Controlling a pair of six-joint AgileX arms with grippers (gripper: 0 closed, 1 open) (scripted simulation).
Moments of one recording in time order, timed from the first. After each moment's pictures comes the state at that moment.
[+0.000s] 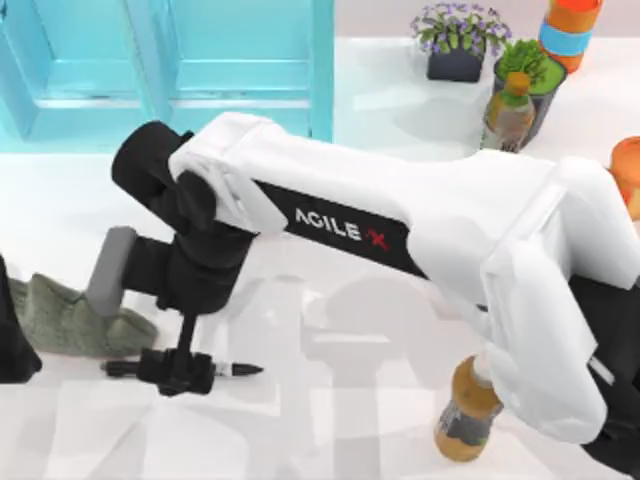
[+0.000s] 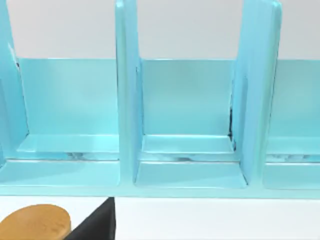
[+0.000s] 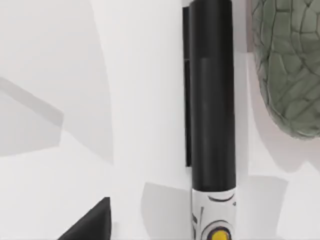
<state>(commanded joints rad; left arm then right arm) 0.00 0.00 0.00 0.00 0.00 0.00 0.93 2.68 2.26 -1.01 -0.32 -0.54</state>
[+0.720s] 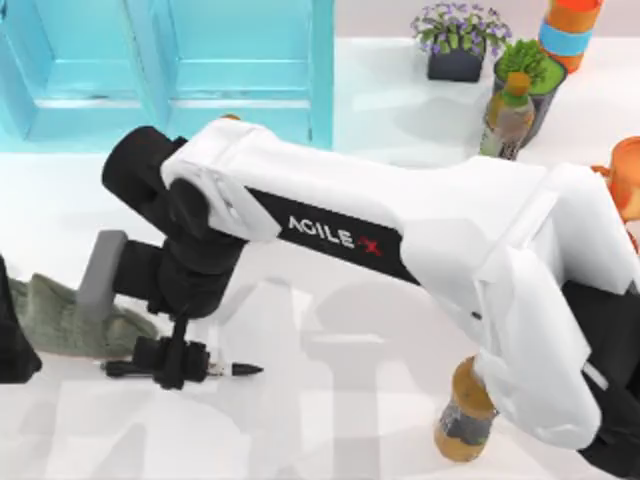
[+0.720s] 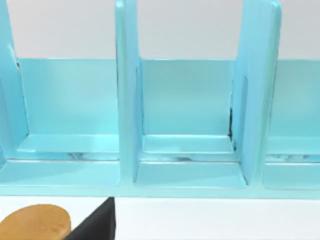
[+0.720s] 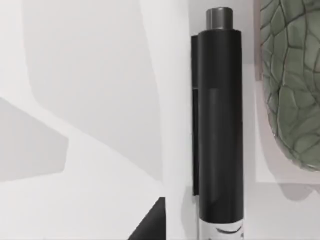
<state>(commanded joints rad) 0.00 0.00 0.00 0.00 0.00 0.00 0.94 2.67 2.26 -1.00 -0.31 -0.53</state>
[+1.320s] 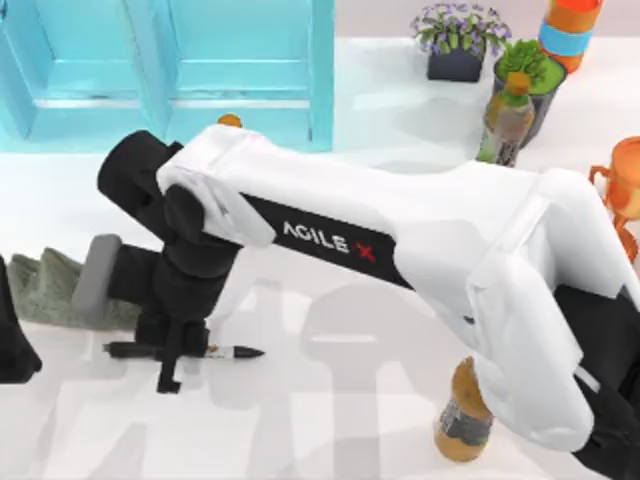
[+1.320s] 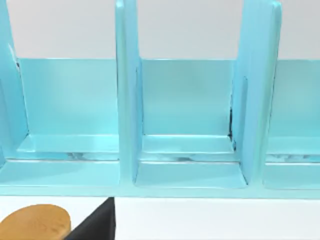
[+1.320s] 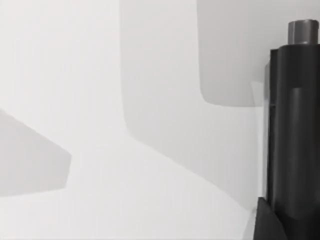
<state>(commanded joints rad) 0.00 0.00 0.00 0.00 0.00 0.00 0.94 2.67 2.26 -1.00 -0.31 -0.53</state>
